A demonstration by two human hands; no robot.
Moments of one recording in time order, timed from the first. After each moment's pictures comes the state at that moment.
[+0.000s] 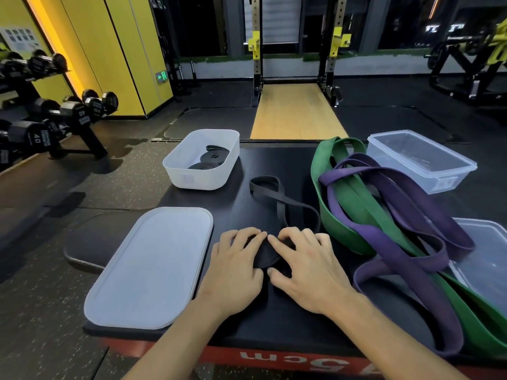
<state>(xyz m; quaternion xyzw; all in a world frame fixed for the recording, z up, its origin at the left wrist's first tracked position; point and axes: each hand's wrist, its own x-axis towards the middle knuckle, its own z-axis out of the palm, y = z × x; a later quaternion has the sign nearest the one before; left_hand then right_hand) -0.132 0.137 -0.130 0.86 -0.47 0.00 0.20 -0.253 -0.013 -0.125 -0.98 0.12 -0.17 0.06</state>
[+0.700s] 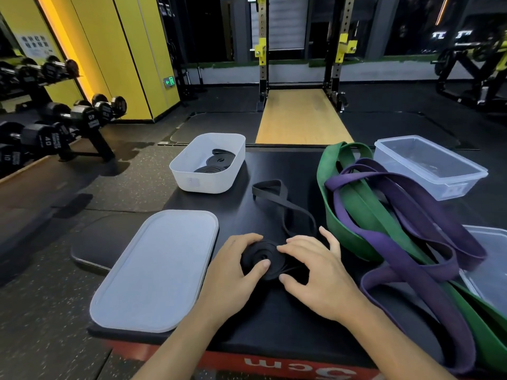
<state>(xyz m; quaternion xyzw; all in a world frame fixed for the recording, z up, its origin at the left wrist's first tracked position) -0.129 0.149 -0.134 0.80 -0.40 -0.04 0.44 -0.255 -0.027 -0.143 -0.94 0.08 -0.27 0.19</state>
